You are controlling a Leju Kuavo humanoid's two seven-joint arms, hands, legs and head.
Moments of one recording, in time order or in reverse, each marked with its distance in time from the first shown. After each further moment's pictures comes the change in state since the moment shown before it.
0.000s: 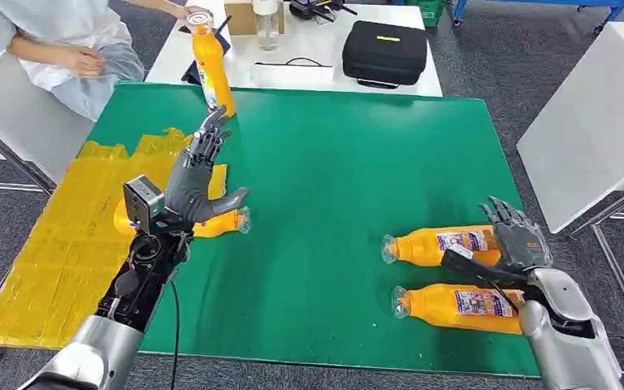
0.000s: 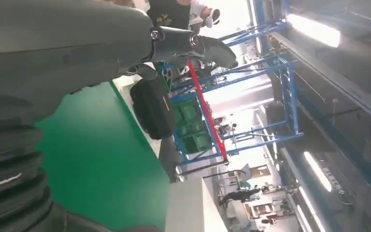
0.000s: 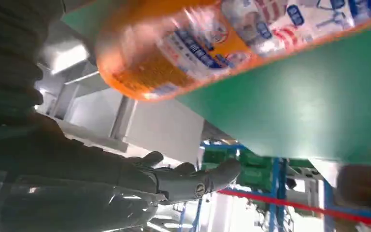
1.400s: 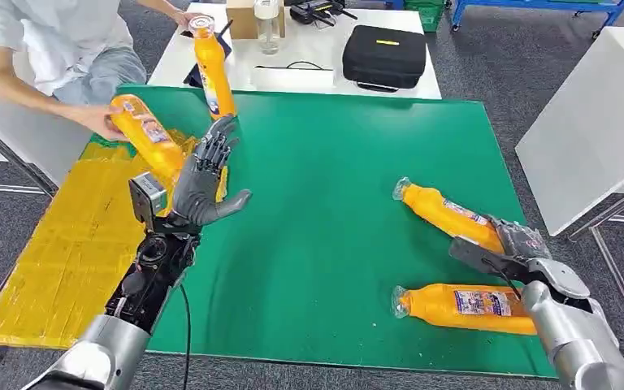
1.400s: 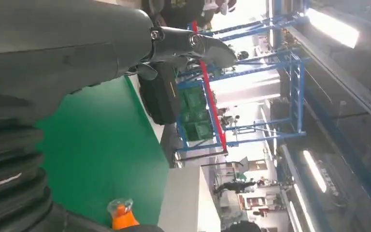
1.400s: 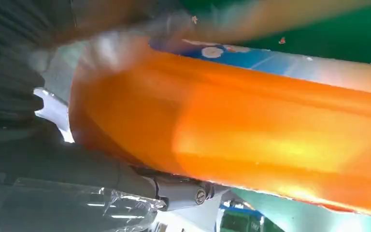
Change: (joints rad) left arm -0.004 -0.026 0.016 0.067 0.061 -0.050 0.022; right arm -0.244 -0.007 0.043 0.499 -0.012 0.038 0.008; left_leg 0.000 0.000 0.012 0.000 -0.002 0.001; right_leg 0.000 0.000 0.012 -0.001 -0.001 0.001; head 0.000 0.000
